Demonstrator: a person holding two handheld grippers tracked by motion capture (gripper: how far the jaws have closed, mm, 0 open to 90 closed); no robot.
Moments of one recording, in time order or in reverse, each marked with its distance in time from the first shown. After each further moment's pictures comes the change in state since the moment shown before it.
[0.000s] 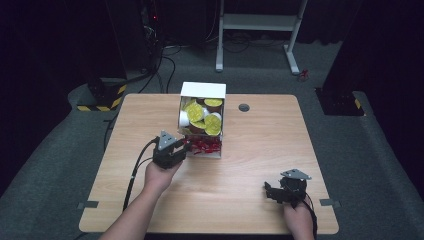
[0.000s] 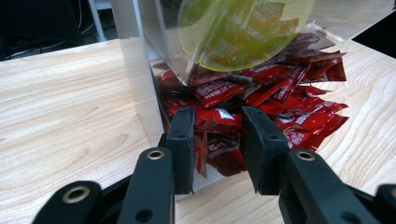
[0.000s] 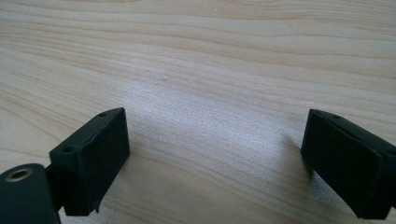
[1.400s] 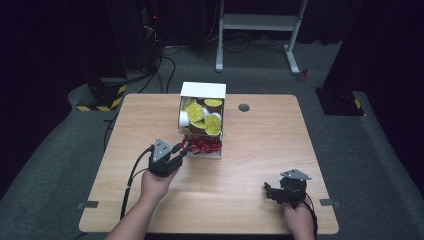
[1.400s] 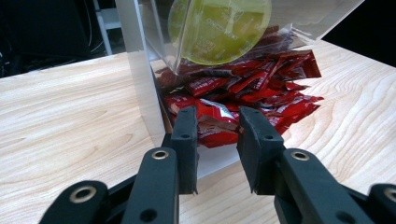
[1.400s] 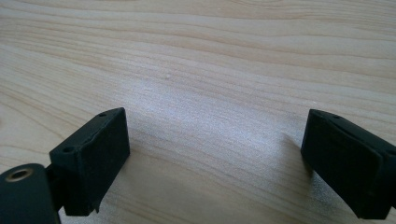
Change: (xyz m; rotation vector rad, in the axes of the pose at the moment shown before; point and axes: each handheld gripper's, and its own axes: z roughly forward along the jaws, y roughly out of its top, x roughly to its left) left arm -0.010 -0.012 -0.025 -0.069 0.017 0.021; right arm 0.000 0.000 -0.001 0.004 0.007 -0.004
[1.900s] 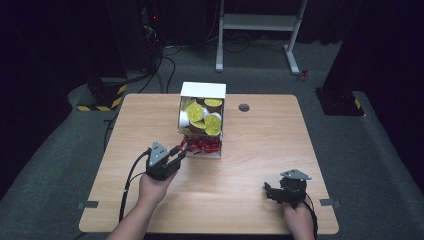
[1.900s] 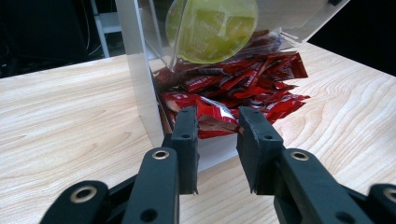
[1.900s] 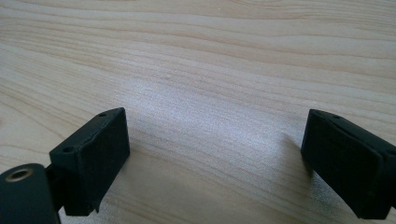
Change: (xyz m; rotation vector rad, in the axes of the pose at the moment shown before) left arm -0.002 -0.004 -0.013 -0.022 -0.011 -0.005; right arm 0.000 0.000 0.000 0.000 0.001 0.000
